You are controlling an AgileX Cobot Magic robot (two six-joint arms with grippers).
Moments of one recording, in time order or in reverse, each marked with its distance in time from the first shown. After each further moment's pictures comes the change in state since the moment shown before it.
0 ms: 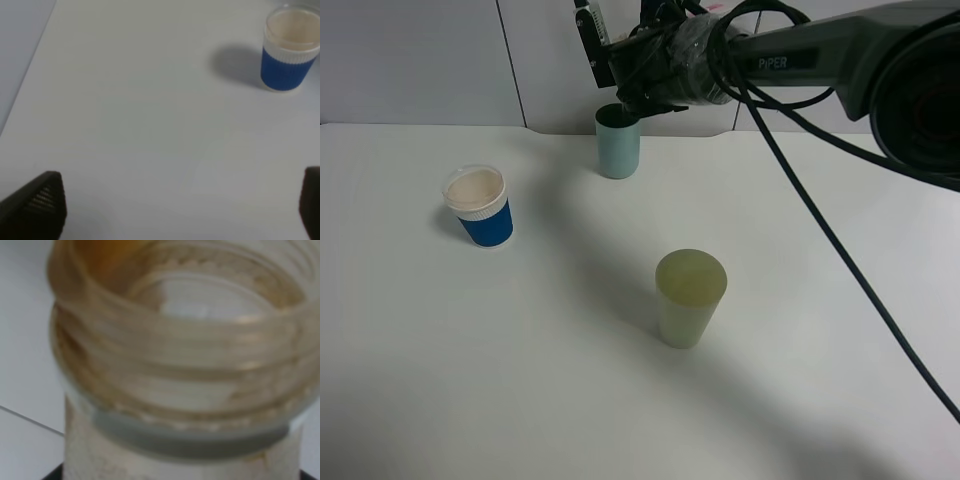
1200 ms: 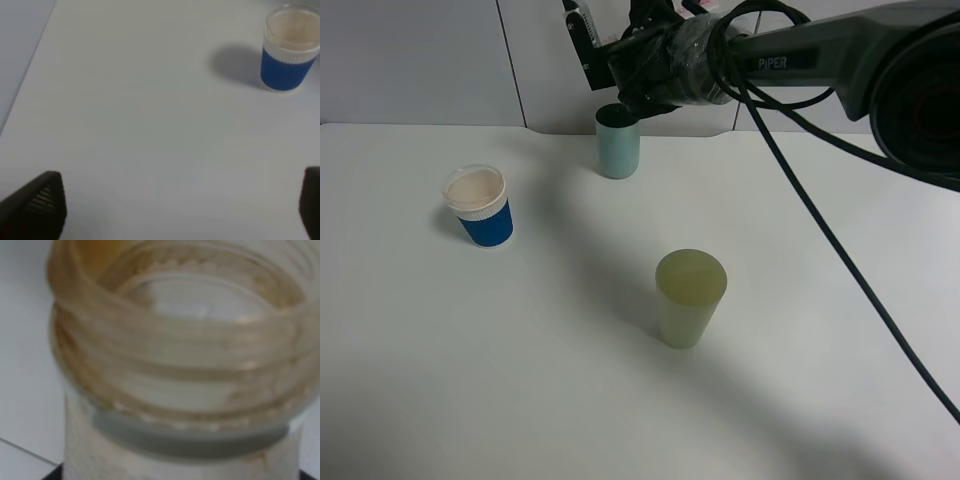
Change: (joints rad) left arm 0.000 0.000 0.000 0.000 0.000 0.000; right arm 0.000 0.000 0.000 -0.044 -0.071 -0.001
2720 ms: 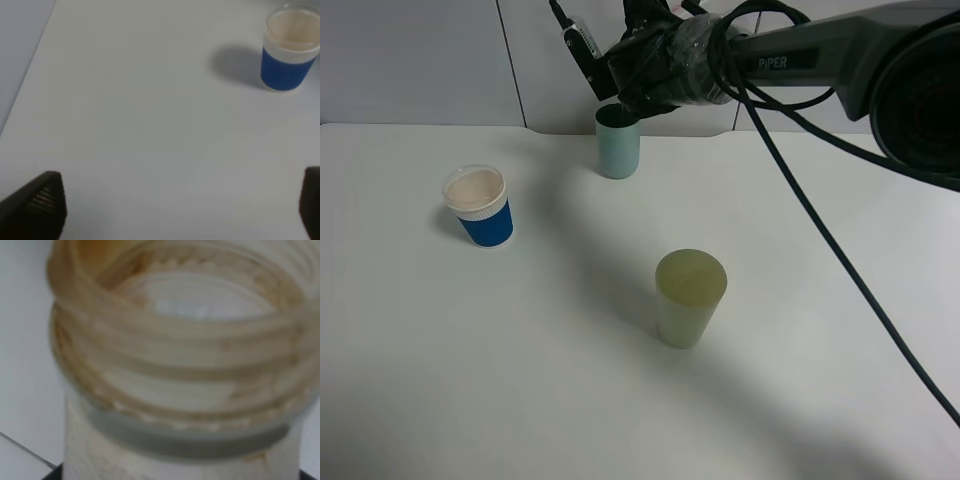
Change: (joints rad) left arm 0.000 0.000 0.000 0.000 0.000 0.000; right arm 0.000 0.000 0.000 0.000 -0.003 -0.192
